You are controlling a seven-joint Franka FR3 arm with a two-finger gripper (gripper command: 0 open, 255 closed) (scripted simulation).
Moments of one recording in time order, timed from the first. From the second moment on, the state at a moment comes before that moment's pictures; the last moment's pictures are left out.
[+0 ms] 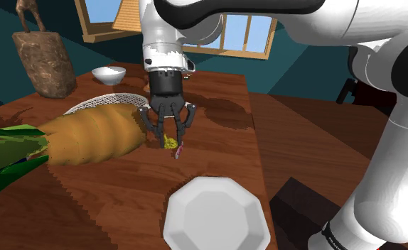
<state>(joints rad) -0.06 0.18 0.65 -1.53 0.26 1.47 1.08</state>
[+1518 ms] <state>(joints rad) -0.01 -0.38 0.66 -2.09 0.59 1.56 1.02</state>
